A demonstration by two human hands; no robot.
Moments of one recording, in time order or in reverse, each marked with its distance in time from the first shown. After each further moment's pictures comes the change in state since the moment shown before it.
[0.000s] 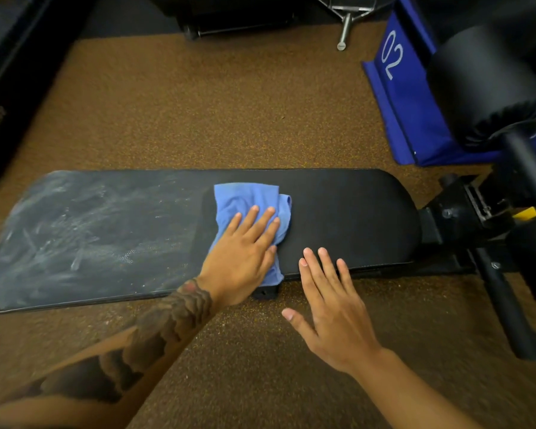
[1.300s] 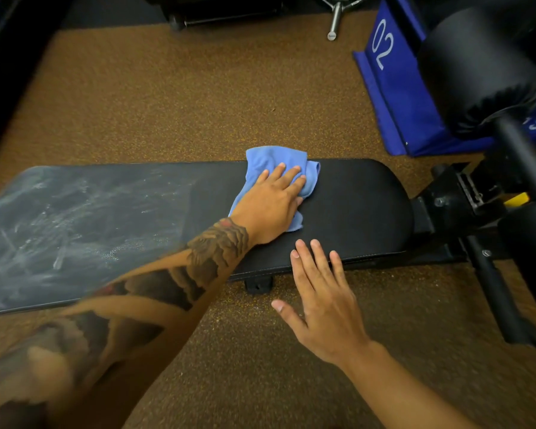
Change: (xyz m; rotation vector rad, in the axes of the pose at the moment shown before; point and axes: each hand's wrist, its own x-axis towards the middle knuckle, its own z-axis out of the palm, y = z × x) left_hand 0.098 0.011 -0.006 -0.043 0.016 0.069; right_hand 0.001 -0.005 0.006 0.052 0.052 0.038
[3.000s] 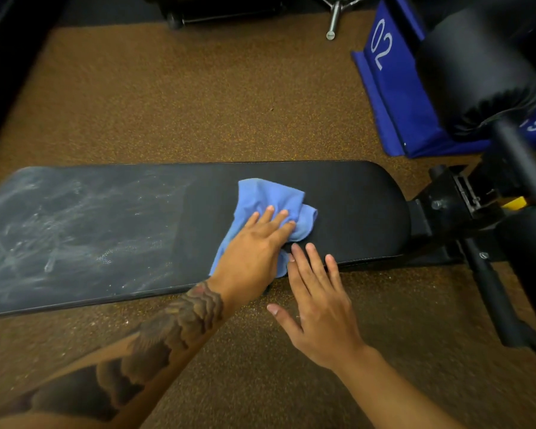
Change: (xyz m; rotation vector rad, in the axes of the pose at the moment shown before) left_hand -0.074 0.028 0.010 -0.219 0.109 -0.009; right_hand 0.000 0.001 0.004 0.017 0.030 0.005
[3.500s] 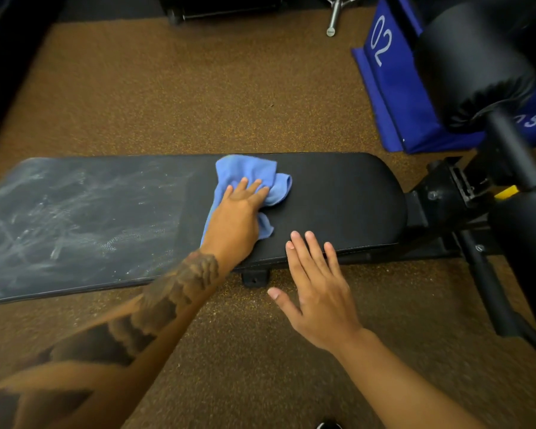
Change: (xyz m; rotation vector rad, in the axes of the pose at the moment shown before) left_hand 0.014 -0.024 -0.011 -0.067 0.106 -0.236; right_hand -0.001 0.000 -0.003 -0.023 -0.006 -0.007
